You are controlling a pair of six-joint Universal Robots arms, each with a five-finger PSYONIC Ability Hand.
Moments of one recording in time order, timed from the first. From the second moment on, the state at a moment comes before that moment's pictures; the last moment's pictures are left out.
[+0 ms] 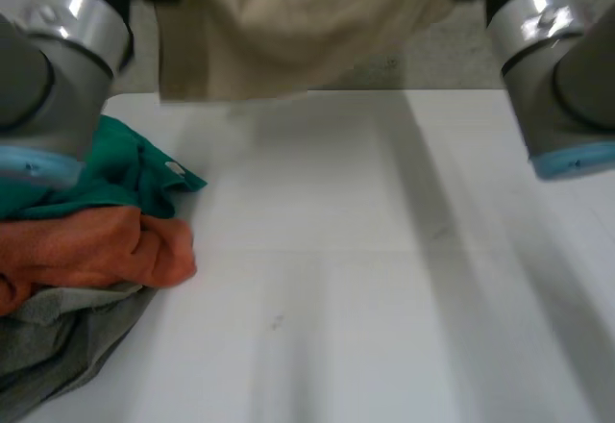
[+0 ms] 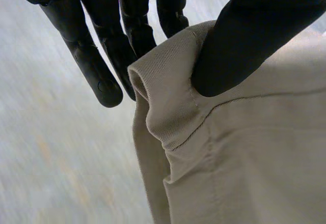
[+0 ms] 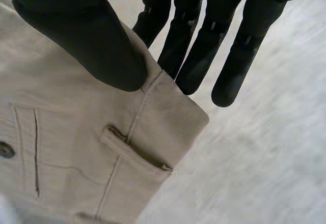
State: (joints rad) left arm 4.33 -1.90 -1.11 3.45 -1.47 3.26; right arm 1.98 -1.15 1.04 -0.38 1.46 2.78; left_hand 1.14 1.20 1.19 1.20 1.00; right_hand 1.12 1.17 1.19 1.20 1.01
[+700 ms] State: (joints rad) left arm 4.16 -1.66 -1.79 2.59 -1.51 3.80; right arm 1.84 -1.34 1.69 0.55 1.35 2.00; left_hand 1.14 1.20 1.19 1.20 1.00; right_hand 1.12 1.18 1.19 1.20 1.01
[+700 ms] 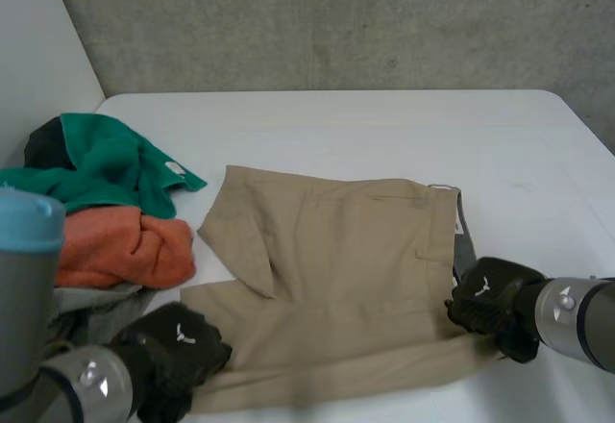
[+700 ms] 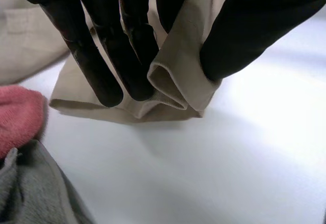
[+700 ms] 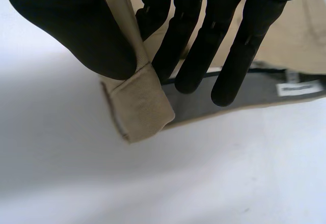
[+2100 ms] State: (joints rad) left arm 4.33 -2.30 -1.24 3.04 -1.16 3.68; right arm 1.85 -1.38 1.83 0.20 1.34 2.20; left_hand 0.63 0.62 0.61 0.62 0.44; right_hand 1.12 1.18 1.19 1.20 1.02
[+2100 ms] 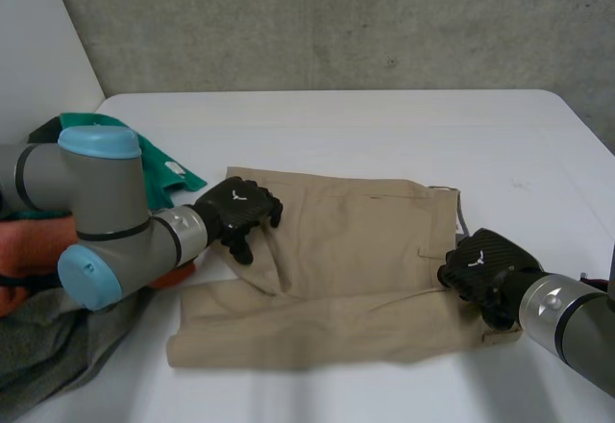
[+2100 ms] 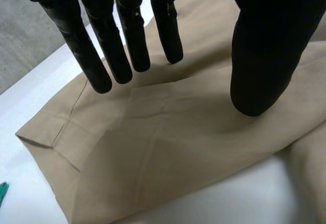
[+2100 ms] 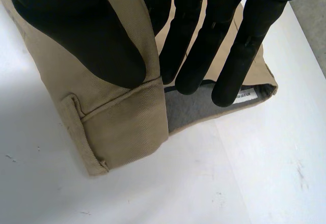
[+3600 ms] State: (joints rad) left arm 4.29 -2.13 -1.53 3.12 -1.59 3.97; right arm 1.85 -1.42 1.86 0.19 1.30 2.25; left_hand 0.47 0.52 0.54 0.53 0.36; right_hand 1.12 1.18 1.19 1.20 1.02
